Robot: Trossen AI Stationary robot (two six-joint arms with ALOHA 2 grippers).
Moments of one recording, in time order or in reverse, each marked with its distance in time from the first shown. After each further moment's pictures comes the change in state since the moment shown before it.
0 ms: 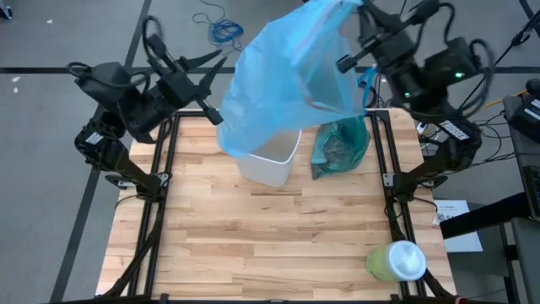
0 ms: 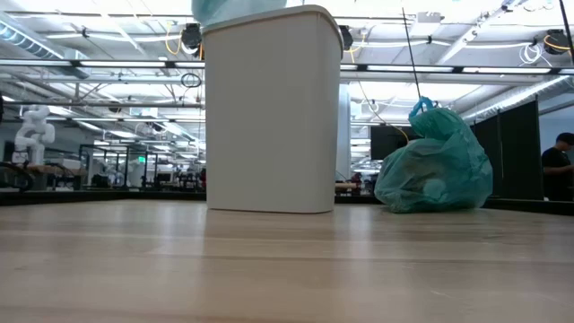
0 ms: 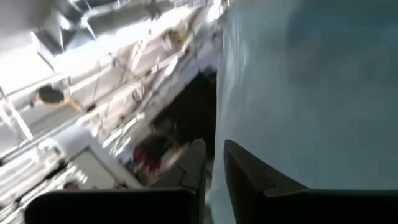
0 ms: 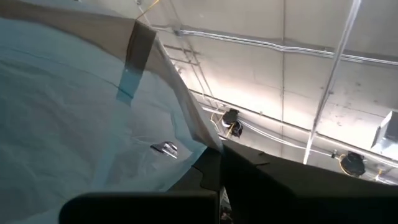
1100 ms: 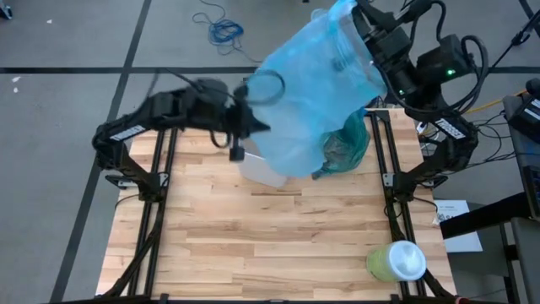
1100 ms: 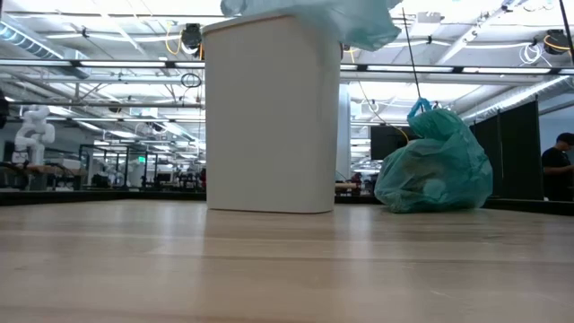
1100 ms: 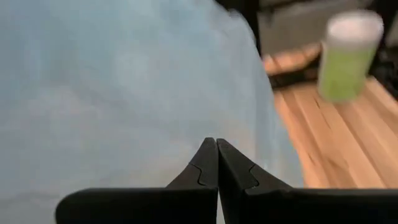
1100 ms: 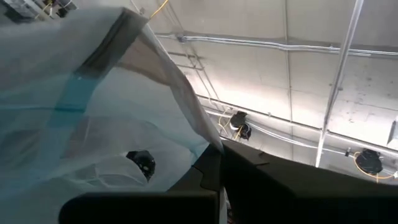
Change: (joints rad) left arm 0.284 -0.006 -0.329 -0.441 0.812 -0.617; right arm -0.040 0.014 0.000 0.003 -0.058 0.092
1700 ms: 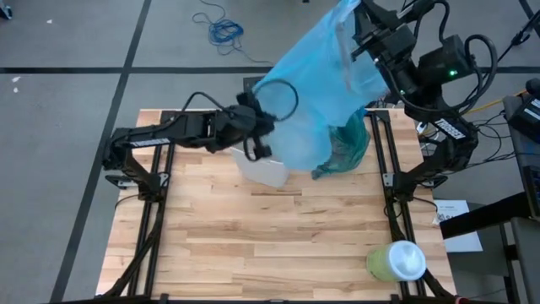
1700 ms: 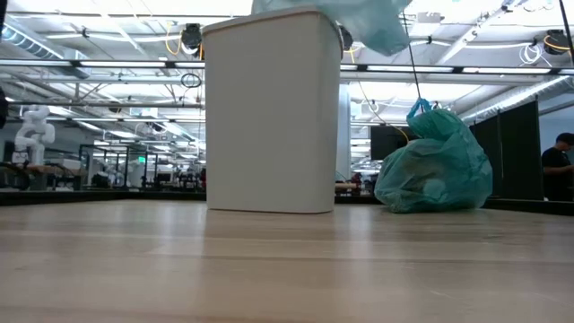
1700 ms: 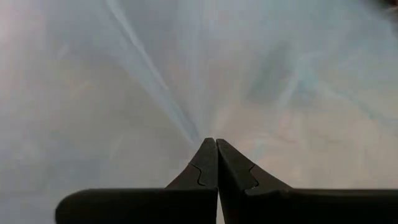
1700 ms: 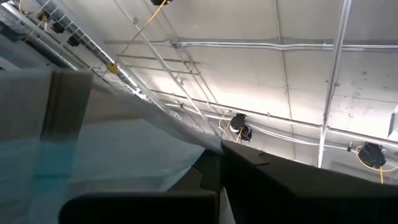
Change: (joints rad) left arm -0.074 0.048 -0.250 0.260 -0.551 0.042; right arm 0.002 0.001 0.000 0.036 0.000 0.044
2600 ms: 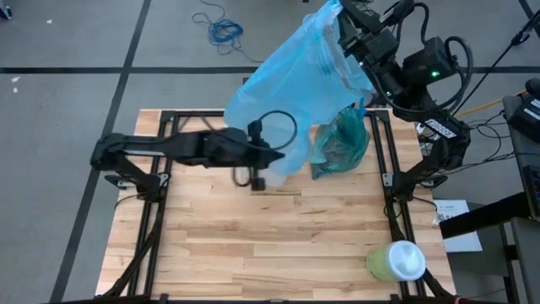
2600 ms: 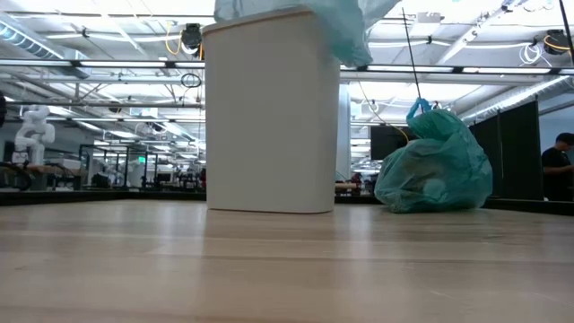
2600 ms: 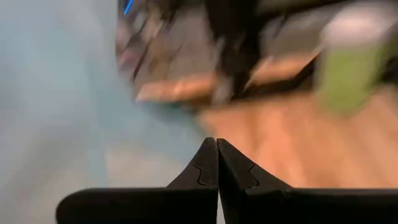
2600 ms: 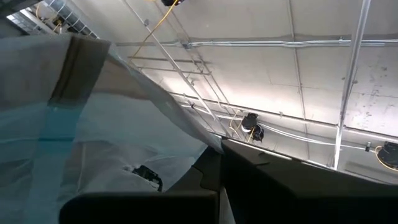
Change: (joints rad) left arm -0.106 -0.110 -0.222 0.223 0.331 -0.159; right arm 0.000 0.045 0.000 0.012 -0.026 0.039
